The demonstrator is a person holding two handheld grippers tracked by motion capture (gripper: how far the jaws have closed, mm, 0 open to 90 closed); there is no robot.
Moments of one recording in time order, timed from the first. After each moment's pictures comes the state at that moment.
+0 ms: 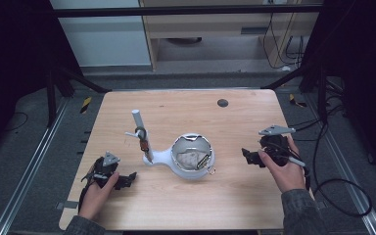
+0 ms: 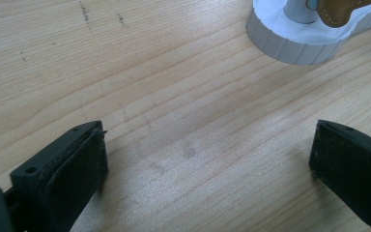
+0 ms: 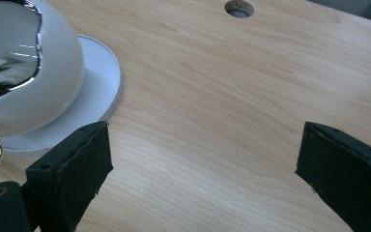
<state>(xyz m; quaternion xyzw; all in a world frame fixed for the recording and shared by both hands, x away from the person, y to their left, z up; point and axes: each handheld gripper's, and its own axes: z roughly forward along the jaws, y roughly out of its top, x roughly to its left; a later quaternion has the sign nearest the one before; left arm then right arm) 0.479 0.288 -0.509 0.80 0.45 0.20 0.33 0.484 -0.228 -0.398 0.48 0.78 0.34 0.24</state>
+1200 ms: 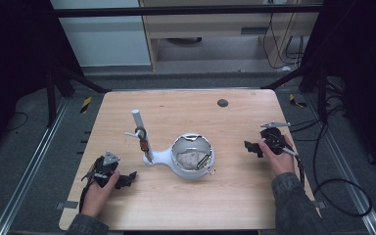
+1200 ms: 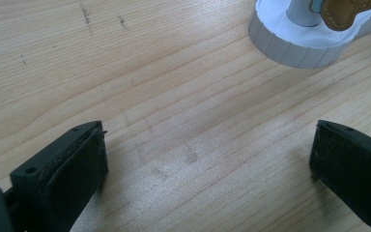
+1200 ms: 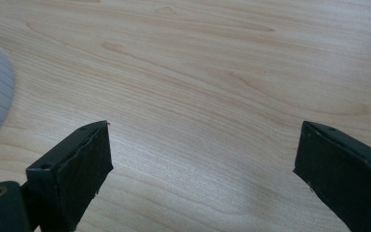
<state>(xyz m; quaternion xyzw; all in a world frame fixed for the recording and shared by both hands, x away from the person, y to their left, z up) 0.482 0.288 -0.509 0.80 0.45 0.20 0.33 0.557 -0.259 -0.473 0.55 0.74 0.33 0.21</state>
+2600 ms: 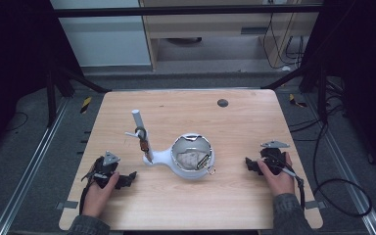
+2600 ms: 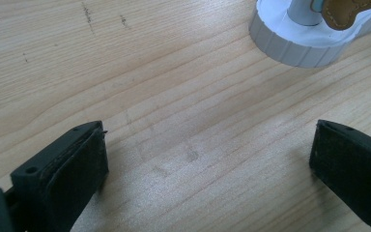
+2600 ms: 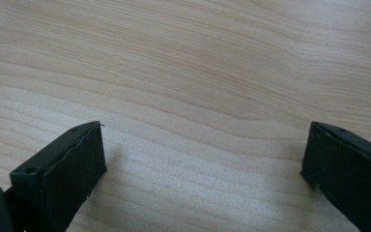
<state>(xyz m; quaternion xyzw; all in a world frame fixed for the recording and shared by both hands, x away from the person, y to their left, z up) 0.481 0.288 -0.509 0.80 0.46 0.20 0.33 0.512 -0.258 -0.512 0.54 0.74 0.32 0.23</state>
